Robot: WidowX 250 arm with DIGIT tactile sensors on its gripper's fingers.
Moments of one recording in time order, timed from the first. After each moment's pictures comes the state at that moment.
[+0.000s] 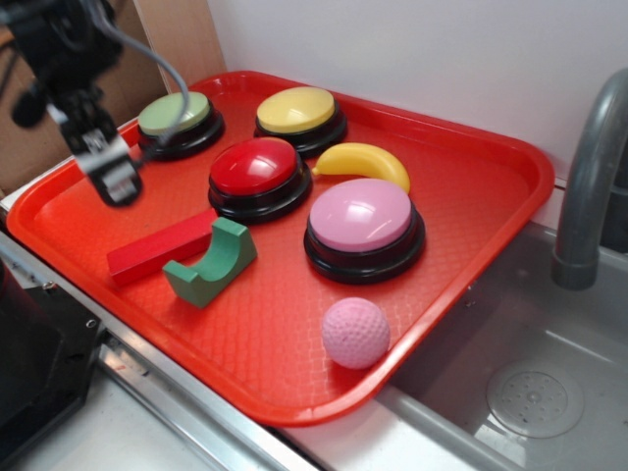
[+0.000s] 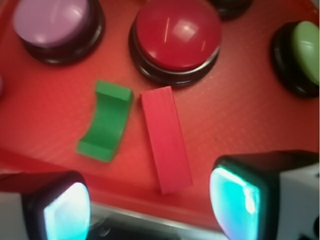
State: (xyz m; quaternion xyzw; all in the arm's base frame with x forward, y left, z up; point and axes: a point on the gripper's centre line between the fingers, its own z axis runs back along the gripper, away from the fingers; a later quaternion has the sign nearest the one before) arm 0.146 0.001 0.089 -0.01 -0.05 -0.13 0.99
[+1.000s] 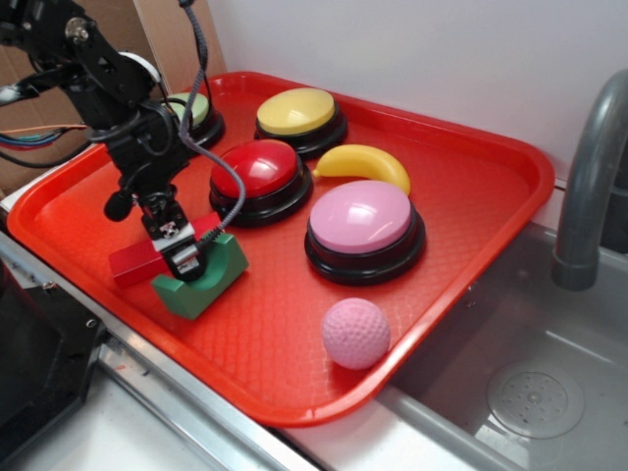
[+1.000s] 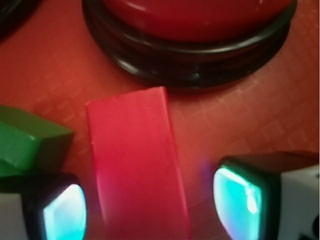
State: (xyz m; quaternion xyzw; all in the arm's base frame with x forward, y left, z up) arm 0.169 0.016 0.007 -0.03 -0.05 -0.15 0.99
